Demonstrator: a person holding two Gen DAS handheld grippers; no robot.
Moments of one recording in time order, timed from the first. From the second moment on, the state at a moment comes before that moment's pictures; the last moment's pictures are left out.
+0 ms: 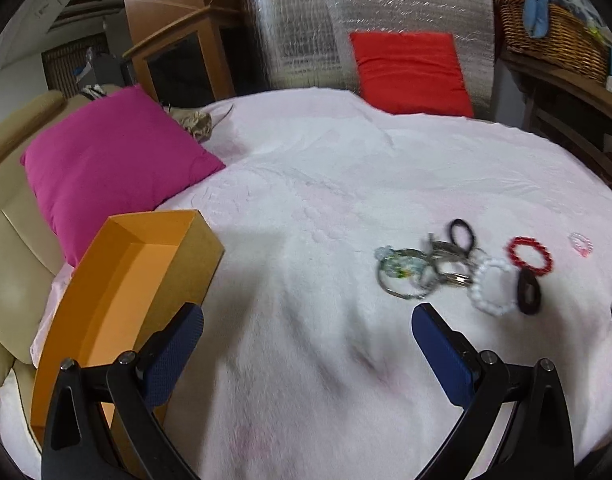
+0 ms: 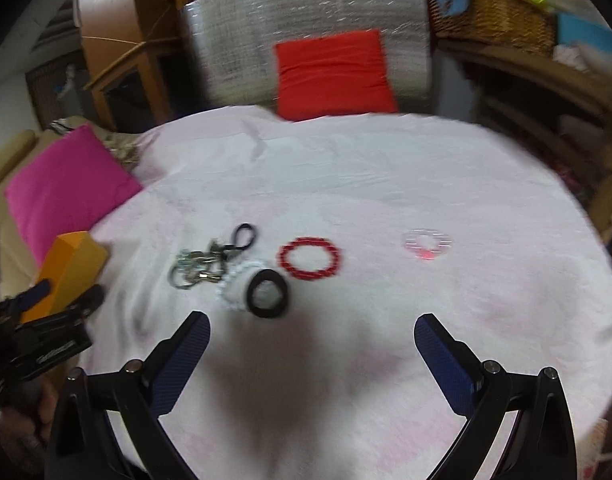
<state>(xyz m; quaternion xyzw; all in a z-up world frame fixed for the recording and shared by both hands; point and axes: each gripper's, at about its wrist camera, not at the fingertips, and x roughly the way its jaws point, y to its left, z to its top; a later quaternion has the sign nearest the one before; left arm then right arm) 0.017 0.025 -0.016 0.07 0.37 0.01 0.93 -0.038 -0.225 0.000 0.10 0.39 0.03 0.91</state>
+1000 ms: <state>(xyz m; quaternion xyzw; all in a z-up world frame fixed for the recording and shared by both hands) 0.097 0.014 -0.045 0.04 0.43 -0.10 0.90 0.034 -0.241 -0.039 0.23 0.45 0.10 0.85</state>
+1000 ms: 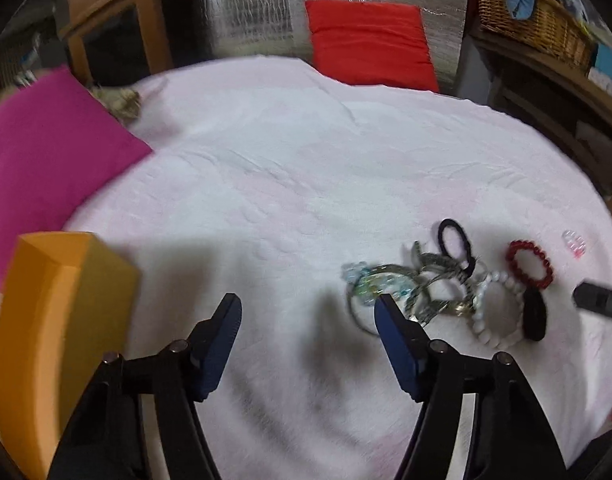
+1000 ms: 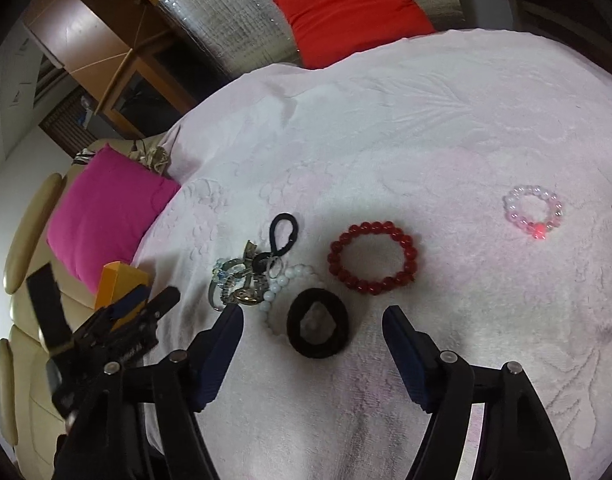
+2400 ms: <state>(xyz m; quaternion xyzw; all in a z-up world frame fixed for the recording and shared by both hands) 0.138 0.032 -0.051 -0.03 0.47 -0.12 0.88 0.031 -0.258 -0.045 0.25 0.46 0.08 0.85</state>
